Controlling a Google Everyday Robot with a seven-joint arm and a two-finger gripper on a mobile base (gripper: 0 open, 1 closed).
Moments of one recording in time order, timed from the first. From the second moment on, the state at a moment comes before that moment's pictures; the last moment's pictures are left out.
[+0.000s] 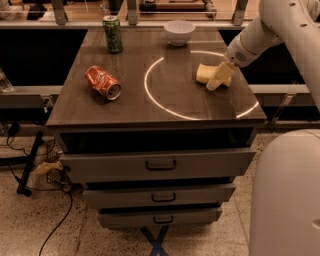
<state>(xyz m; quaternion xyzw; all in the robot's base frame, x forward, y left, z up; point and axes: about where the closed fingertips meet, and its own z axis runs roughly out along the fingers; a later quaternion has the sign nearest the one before) 0.758 -0.211 0.845 -0.49 0.82 0.04 0.28</state>
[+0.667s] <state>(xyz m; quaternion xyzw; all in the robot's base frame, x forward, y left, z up) 0.754 -0.210 0.839 -0.49 0.83 0.06 0.27</state>
